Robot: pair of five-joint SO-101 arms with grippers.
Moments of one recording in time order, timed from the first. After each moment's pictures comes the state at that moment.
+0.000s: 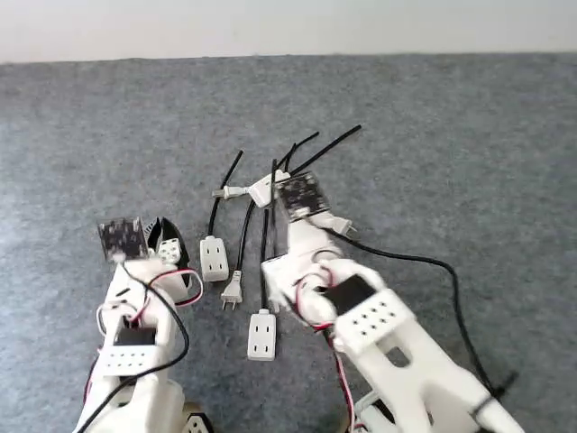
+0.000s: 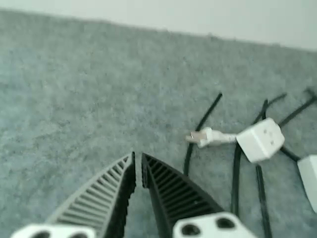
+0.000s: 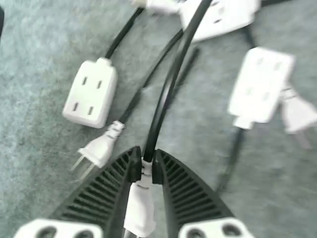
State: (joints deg) left arm -5.5 -49.9 90.6 2.0 13.3; right arm -33.8 -38.3 57.7 40.4 -12.4
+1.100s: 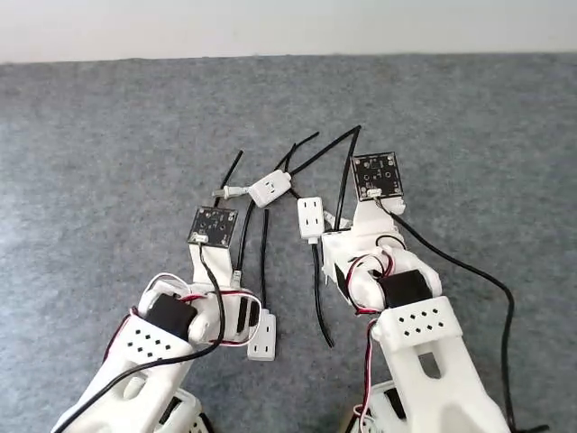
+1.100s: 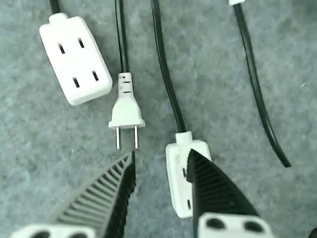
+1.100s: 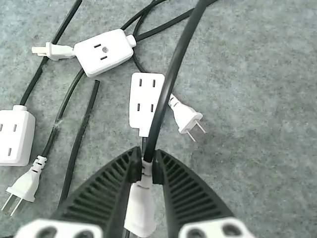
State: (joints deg) left arm 21.3 -49.9 67.4 66.8 22.6; right arm -17.3 -45.2 57.7 44.4 -7.6
